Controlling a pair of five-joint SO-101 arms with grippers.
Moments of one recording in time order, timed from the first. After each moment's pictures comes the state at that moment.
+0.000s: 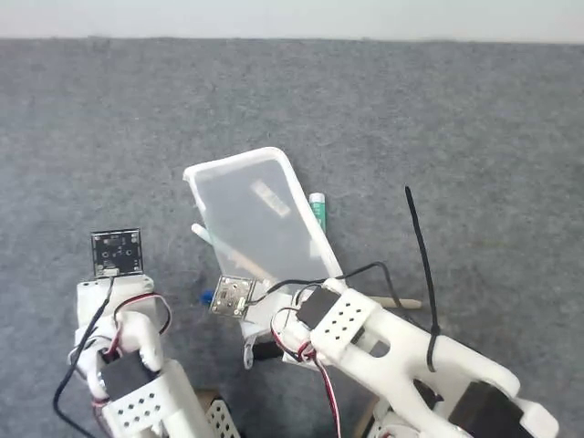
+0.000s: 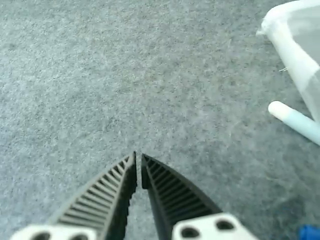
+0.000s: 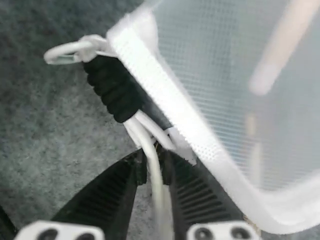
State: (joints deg) left arm -34.5 -103.3 97.3 58.9 -16.7; right arm -55.2 -22.7 56.7 58.3 22.9
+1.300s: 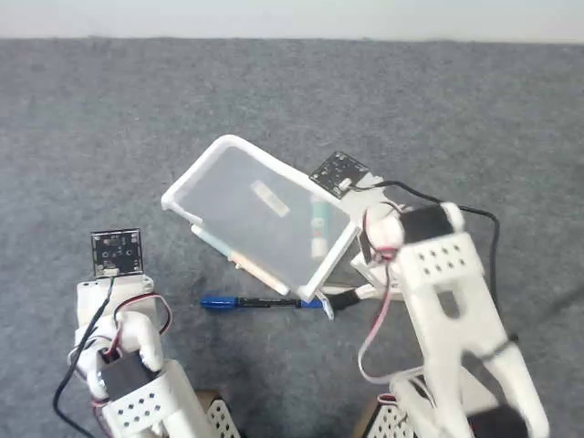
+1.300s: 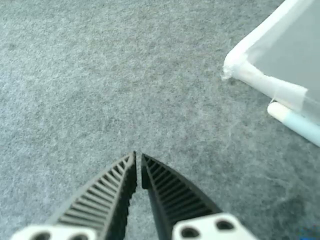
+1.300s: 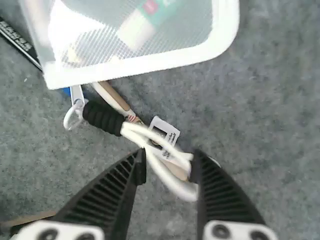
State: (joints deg) left arm -34.5 -103.3 97.3 58.9 -16.7; right arm -17.9 -30.2 35.2 80.6 29.8
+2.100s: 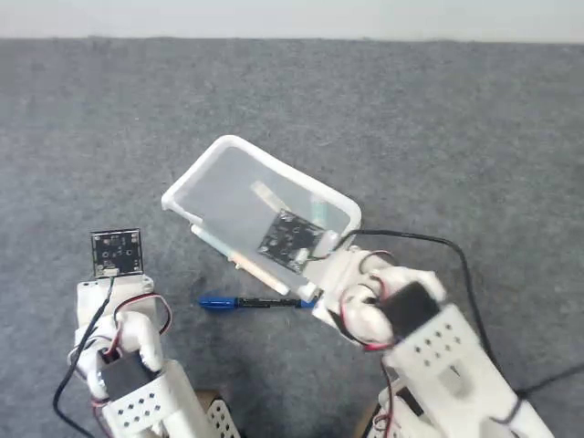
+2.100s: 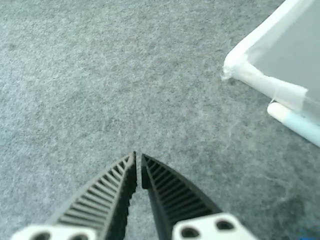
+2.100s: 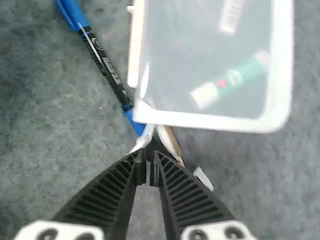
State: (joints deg) left arm -34.5 -103.3 97.3 58.9 -16.7; right arm -38.7 -52.0 49.4 74.4 25.8
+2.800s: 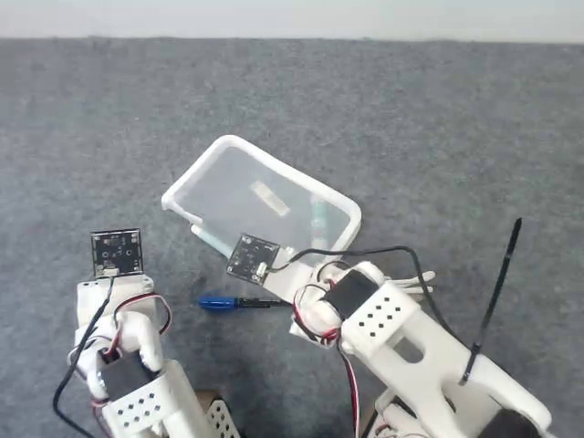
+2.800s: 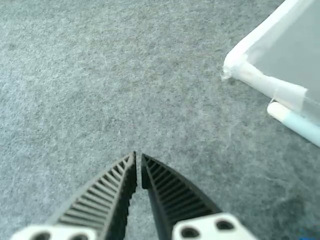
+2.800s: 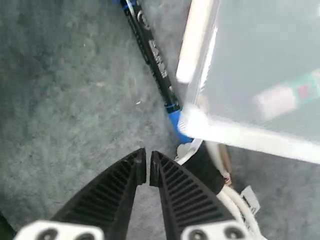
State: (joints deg) left arm -34.5 -103.3 97.3 58.9 -16.7; right arm -47.2 -34.5 52.7 66.4 22.5
